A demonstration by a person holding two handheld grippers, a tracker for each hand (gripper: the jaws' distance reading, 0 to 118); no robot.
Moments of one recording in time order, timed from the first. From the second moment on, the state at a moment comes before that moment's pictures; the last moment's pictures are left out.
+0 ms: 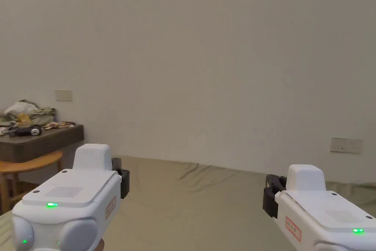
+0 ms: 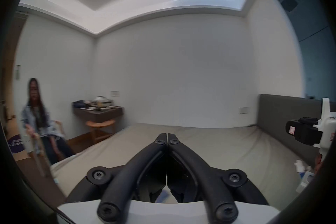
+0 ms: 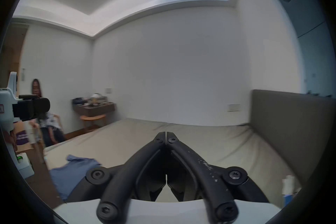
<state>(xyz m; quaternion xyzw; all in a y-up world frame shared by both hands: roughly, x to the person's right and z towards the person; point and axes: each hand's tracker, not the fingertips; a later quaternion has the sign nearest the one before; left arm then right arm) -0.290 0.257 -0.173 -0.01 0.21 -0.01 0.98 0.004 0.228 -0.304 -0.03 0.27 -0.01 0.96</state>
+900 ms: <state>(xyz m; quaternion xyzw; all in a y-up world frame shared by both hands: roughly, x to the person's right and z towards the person) -0.578 0.022 -0.261 -0.37 0.17 0.17 0.90 -0.266 0.115 -0.352 -0.14 0.49 0.08 0.86</state>
